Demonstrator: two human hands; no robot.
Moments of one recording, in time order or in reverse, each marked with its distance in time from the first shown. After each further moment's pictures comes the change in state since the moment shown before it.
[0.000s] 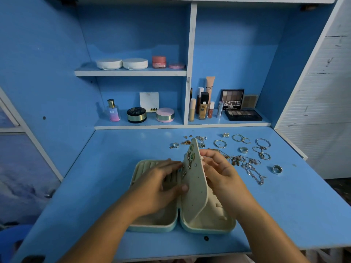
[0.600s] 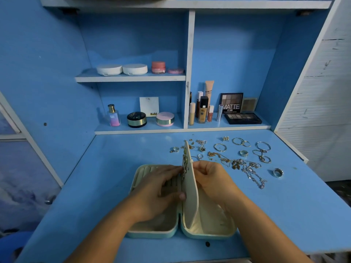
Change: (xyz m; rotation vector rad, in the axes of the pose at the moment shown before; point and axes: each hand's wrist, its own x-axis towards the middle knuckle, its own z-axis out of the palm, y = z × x) left_hand 0.002 -0.008 0.000 -0.034 -0.043 0.047; right_hand 0.026 0.003 0.008 -0.239 -0.039 0.193
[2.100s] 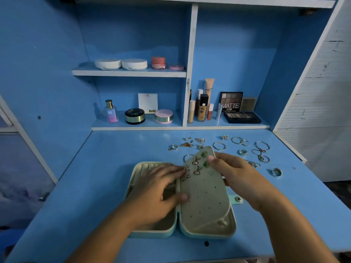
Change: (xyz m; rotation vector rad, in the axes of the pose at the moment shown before) left_hand -0.006 0.009 0.005 0.242 0.027 0.020; right_hand -0.030 -0.025 -0.036 -0.101 0.004 -0.021
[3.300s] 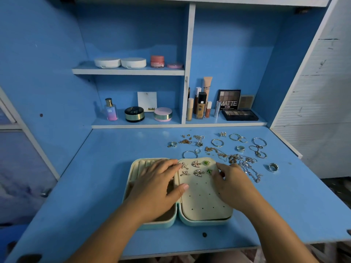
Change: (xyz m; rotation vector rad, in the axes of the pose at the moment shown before) left_hand -0.003 0.013 0.003 0.194 -0.013 -0.090; right_hand 0.010 0.049 0.002 -0.735 0.223 0.025
